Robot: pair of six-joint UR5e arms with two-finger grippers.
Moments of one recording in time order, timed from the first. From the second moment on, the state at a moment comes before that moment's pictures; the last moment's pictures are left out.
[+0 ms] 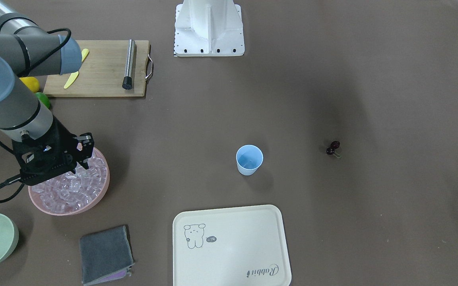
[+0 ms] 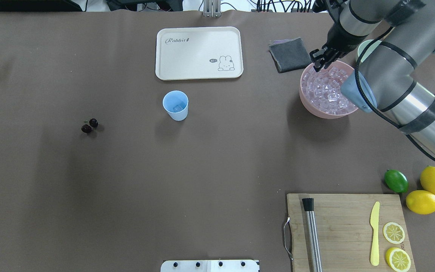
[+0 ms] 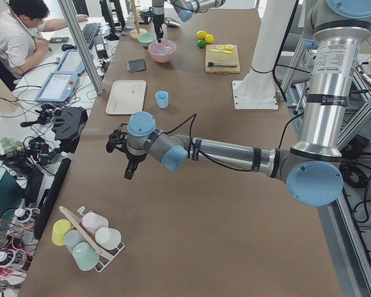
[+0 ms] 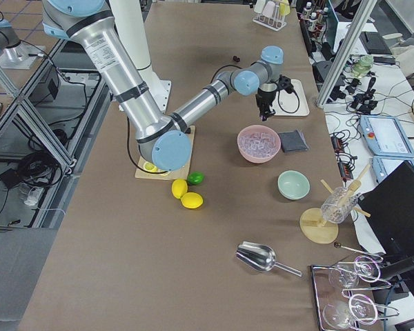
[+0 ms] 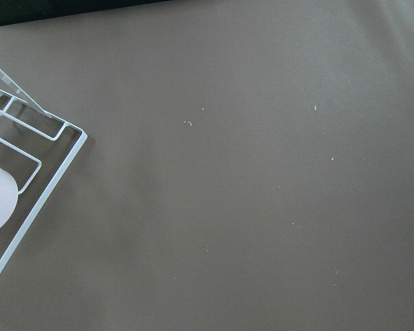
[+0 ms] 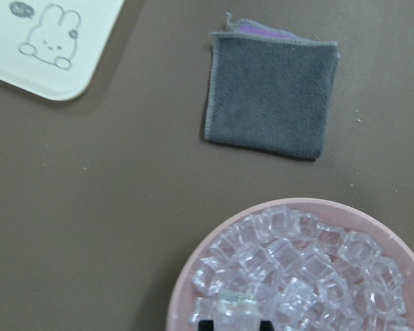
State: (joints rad) left arm -1.39 -1.68 -1.59 -2.06 -2.31 -0.35; right arm 0.98 -0.95 1.66 -1.65 2.16 0.46
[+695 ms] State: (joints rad) left arm -1.40 -1.65 -1.59 -2.08 -2.31 -0.35; right arm 0.69 -0.45 1.30 -1.59 1.95 0.96
